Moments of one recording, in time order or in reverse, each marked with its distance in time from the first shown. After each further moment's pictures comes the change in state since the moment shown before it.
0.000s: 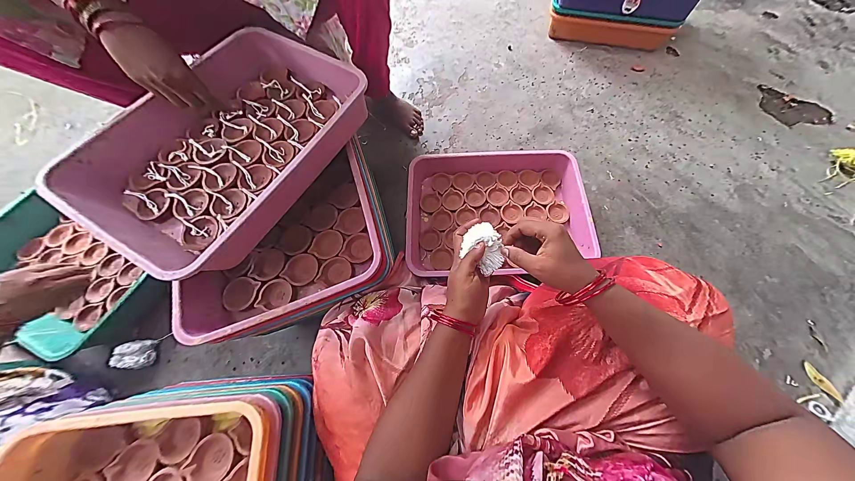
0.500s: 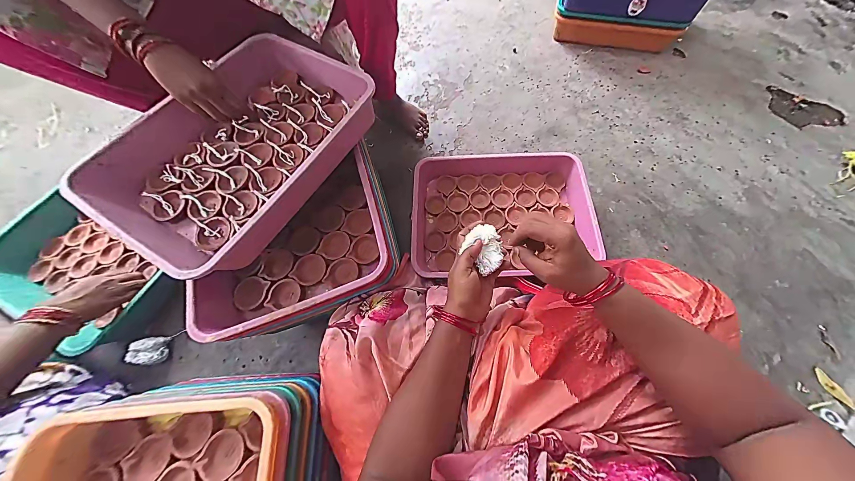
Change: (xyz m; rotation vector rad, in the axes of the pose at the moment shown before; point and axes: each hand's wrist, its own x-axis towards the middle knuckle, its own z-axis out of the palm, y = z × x) left_hand 0.002 0.014 0.006 -0.128 0.107 -0.163; right_hand 0.007 0.011 -0.006 -0.125 0.002 -0.380
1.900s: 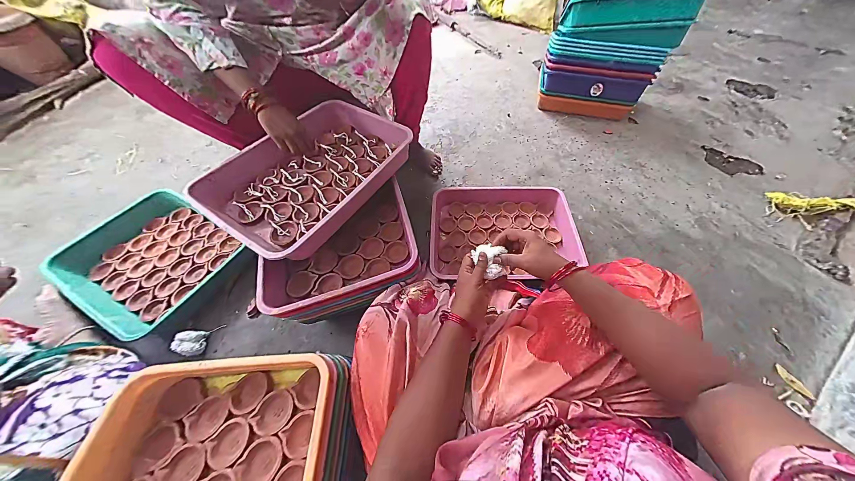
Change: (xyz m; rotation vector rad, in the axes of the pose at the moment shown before) left_hand -0.038 0.011 -0.022 0.178 -0.074 0.054; right_hand 0.014 -0.048 0.015 0.379 -0.207 0.537
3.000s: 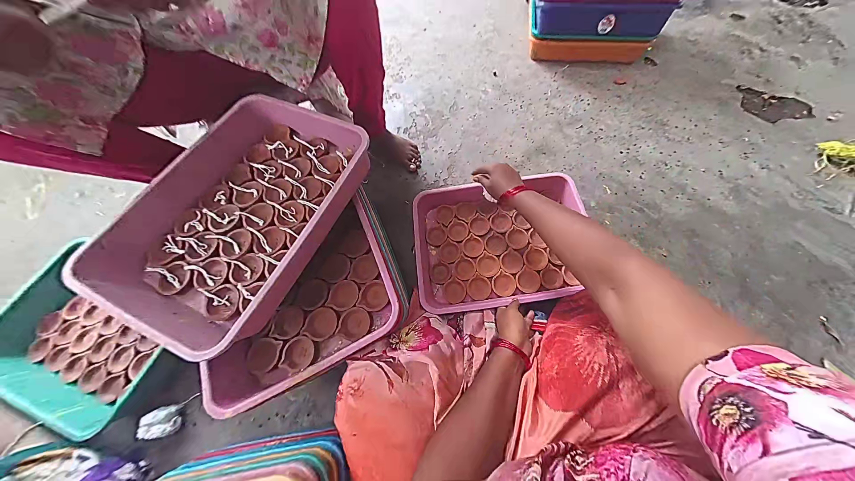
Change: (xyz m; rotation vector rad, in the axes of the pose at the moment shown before) left_hand 0.062 -0.095 0.028 0.094 0.498 -0.604; right_hand 0.236 0.100 -0.085 -0.655 0.153 0.200
